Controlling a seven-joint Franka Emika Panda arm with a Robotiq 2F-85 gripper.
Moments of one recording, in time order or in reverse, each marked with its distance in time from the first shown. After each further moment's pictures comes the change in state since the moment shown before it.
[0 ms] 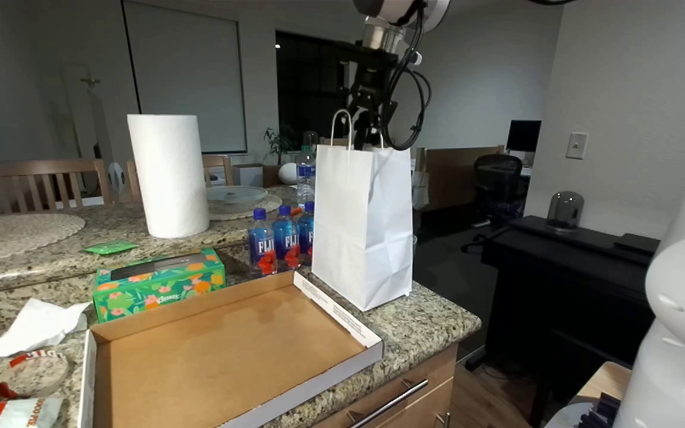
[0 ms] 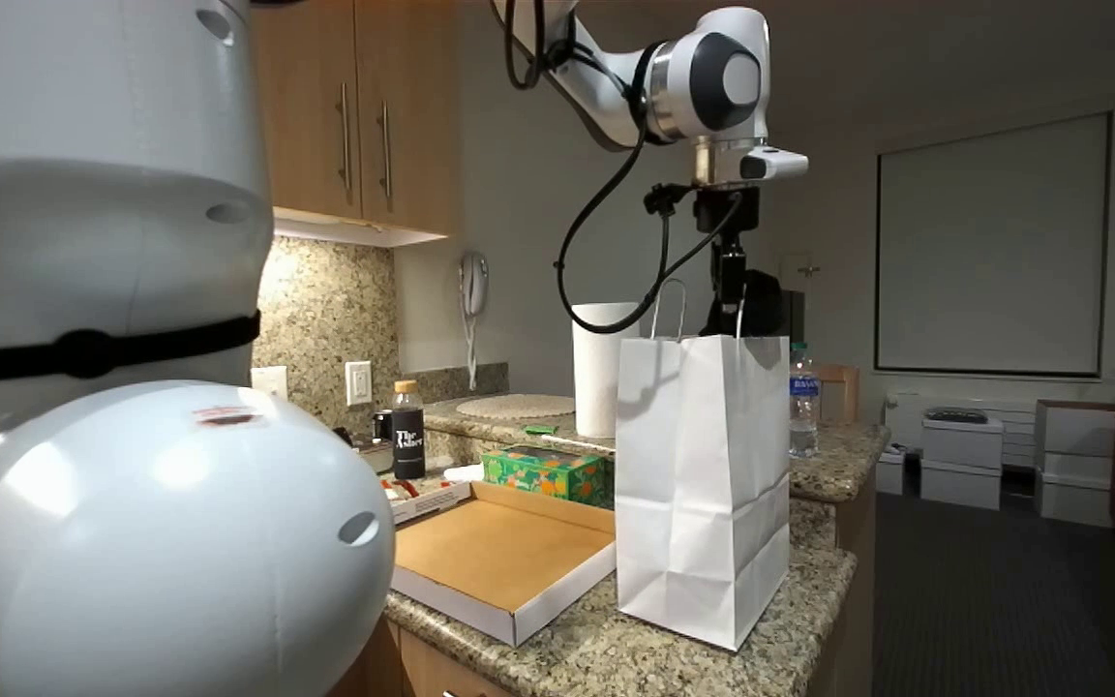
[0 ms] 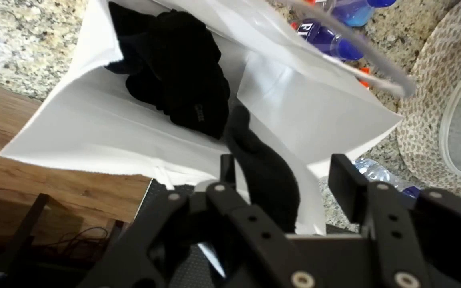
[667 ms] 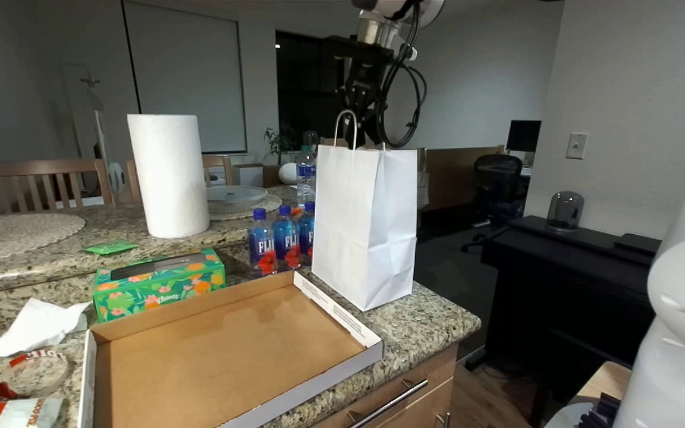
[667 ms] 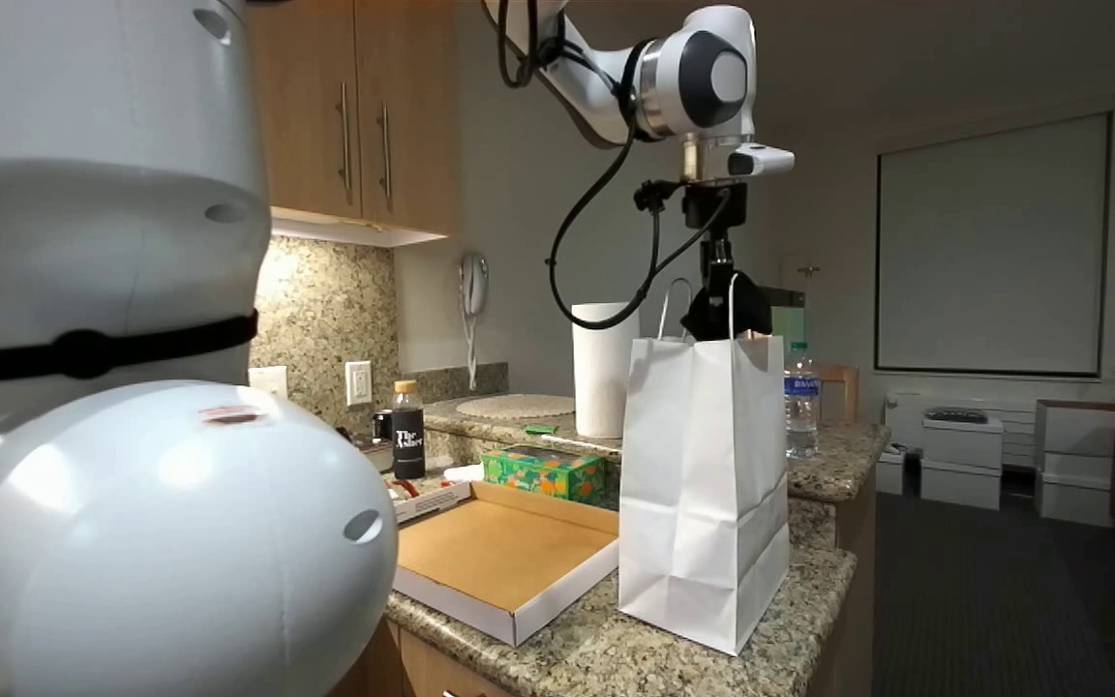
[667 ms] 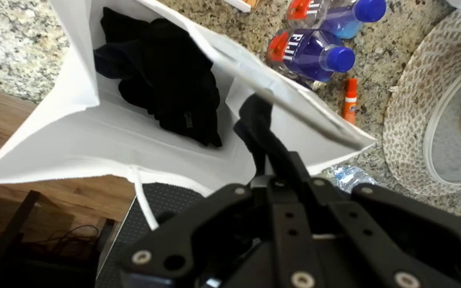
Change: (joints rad) arm 0.014 -0.008 0.012 0.006 -0.004 0.000 0.000
